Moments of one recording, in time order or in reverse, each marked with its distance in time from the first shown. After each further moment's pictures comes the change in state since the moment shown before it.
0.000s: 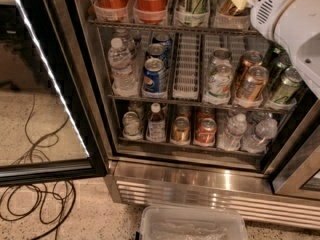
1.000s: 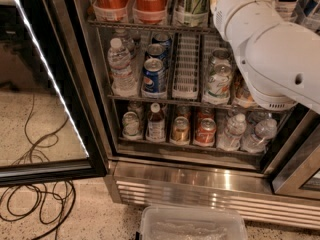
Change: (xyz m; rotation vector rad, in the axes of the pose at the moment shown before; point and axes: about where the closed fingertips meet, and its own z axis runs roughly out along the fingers) arm 0.020 0.007 0.044 0.204 -0.049 -0.223
